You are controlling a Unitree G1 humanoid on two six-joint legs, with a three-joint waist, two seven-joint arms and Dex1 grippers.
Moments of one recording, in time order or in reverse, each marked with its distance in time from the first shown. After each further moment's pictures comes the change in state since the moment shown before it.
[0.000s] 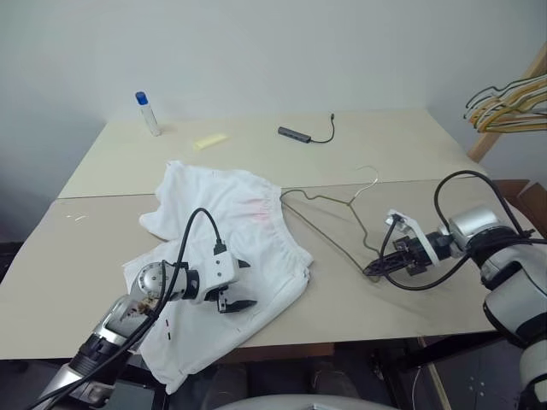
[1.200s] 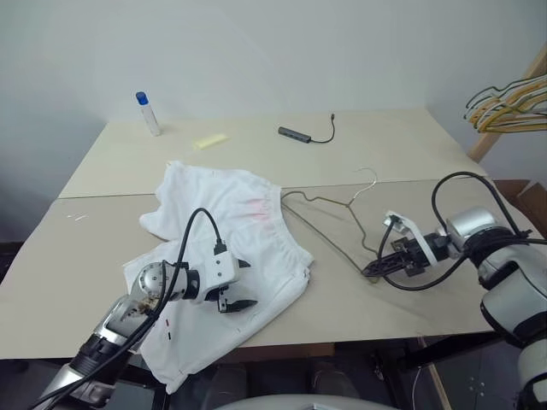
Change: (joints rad) left arm -0.001 -0.004 -0.004 0.004 0.001 -0.005 0.006; right arm 0.000 0.009 0.011 -0.021 0.003 0.009 0.000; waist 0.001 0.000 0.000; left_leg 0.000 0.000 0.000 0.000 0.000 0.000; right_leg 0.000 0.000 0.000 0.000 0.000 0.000
